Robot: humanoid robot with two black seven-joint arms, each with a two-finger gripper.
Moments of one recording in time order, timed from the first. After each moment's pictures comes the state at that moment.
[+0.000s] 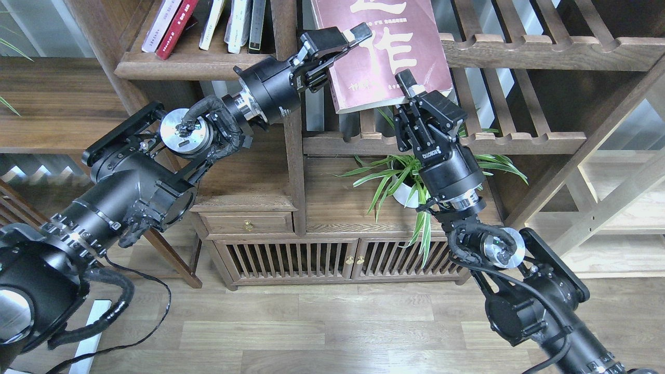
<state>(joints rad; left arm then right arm) -1.00 0.00 -0.79 -0.81 -0.56 -0.49 0.45 0.30 -0.10 1.14 1.30 0.54 0.58 -0.20</state>
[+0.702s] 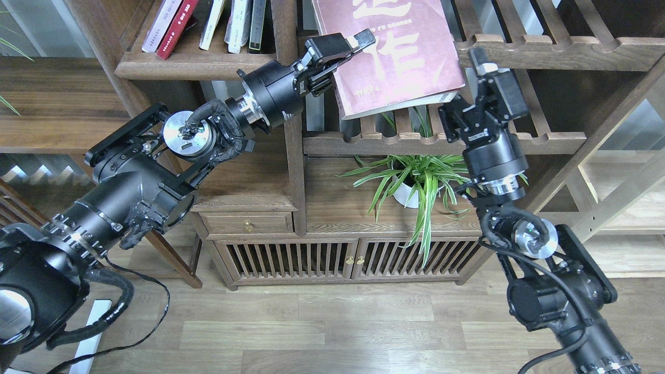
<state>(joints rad) -1.00 0.00 -0.76 -0.82 -0.54 -0.49 0.45 0.30 -0.12 1.35 1.24 0.53 0.58 -0.19</state>
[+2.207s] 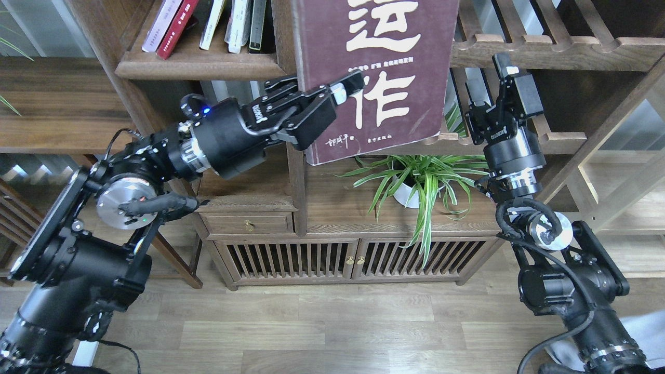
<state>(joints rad) -0.51 0.03 -1.26 -1.64 0.45 -0.49 0.43 0.35 -0.13 1.40 1.08 0.45 0.58 -0.19</state>
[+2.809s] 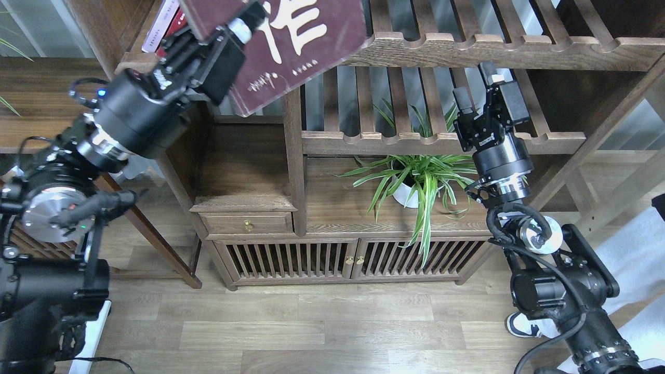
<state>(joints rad) -0.41 0.00 -1.54 -1.76 0.58 -0.49 0.37 0.35 -0.12 1.36 1.07 0.45 0.58 -0.19</state>
